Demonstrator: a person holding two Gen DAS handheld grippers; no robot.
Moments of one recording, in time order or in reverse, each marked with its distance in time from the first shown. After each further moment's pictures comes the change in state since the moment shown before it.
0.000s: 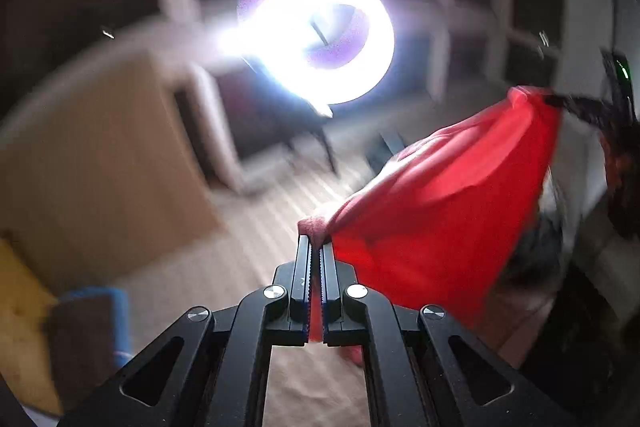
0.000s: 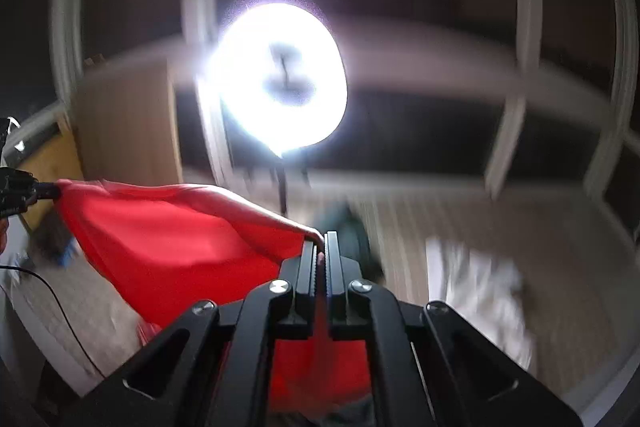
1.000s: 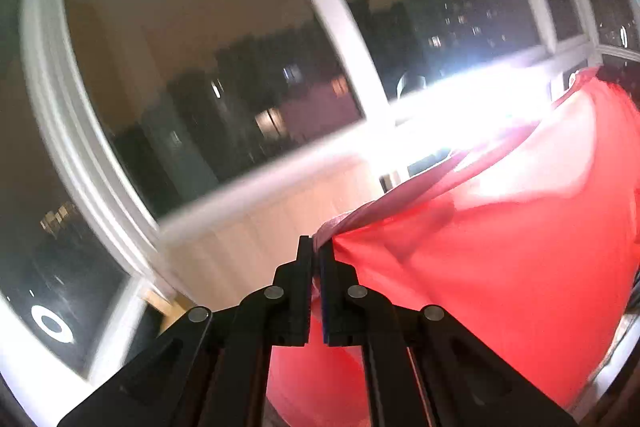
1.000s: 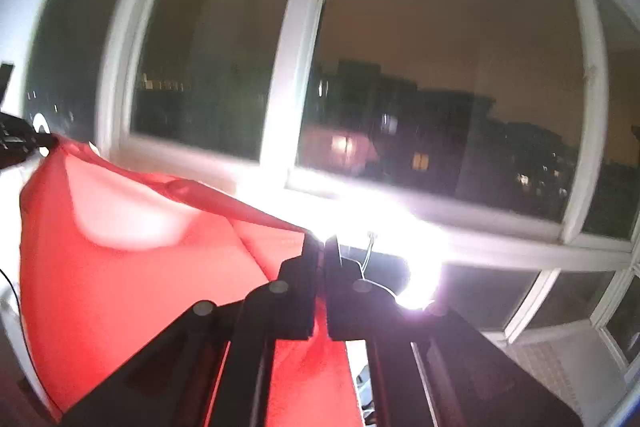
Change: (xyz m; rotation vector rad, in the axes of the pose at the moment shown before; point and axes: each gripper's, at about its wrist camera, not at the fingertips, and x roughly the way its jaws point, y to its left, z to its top) left arm -0.053 0.153 0.074 0.082 -0.040 0.437; right arm 0.068 0.159 0.138 -0.225 -0.161 0.005
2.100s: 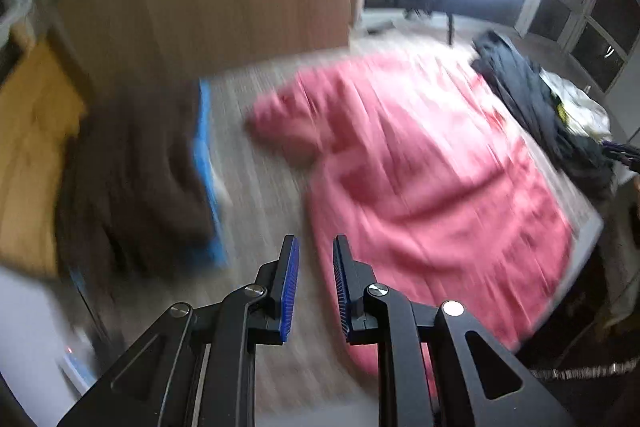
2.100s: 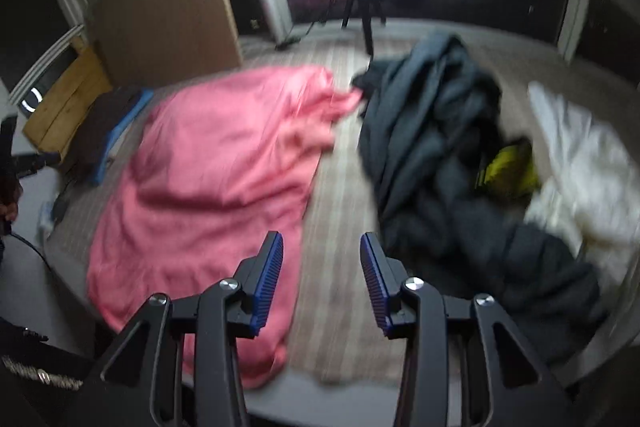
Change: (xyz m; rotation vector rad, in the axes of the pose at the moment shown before) left arm 0.051 -0.052 -0.332 -0.211 0.554 -0.413; right arm -0.061 0.035 -0.348 0.365 0.680 0.205
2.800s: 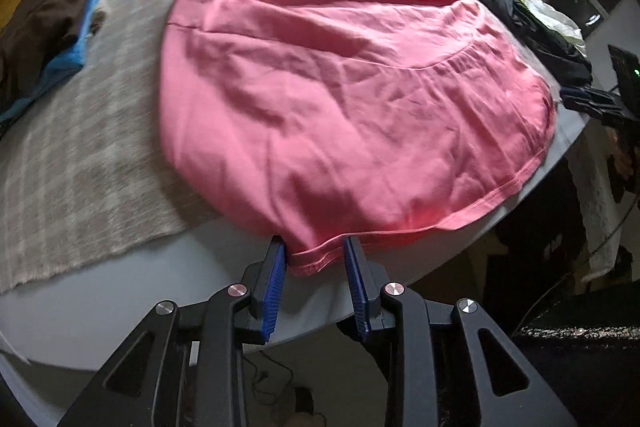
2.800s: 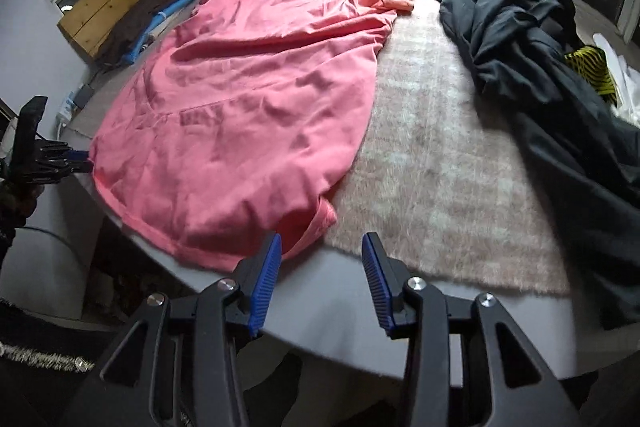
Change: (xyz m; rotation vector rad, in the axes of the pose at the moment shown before) left arm 0.073 -0.095 -0.132 0.027 0.167 -0.143; right arm 0.068 0.032 -0.102 -0.177 0.148 0.105
